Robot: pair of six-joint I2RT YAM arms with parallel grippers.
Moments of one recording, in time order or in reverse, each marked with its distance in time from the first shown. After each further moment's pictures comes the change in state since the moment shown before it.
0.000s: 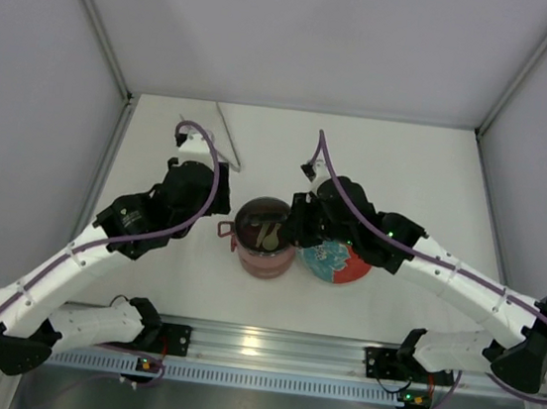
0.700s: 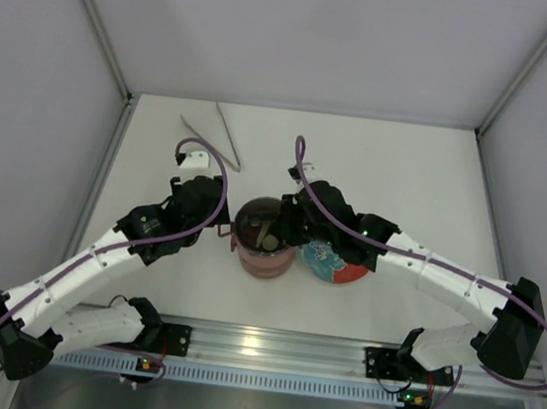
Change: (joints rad) left arm 0.057 -0.020 -0.230 0.093 -0.036 -0.156; right arm 0.024 0.107 -0.050 0.140 0.083 -0.014
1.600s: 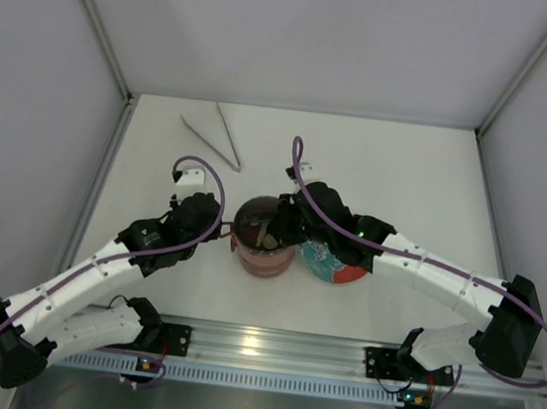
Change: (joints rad) left arm 0.000 -0.074 -0.165 0.013 0.000 -0.040; right arm 0.006 0.016 -0.029 0.077 0.015 -0.006
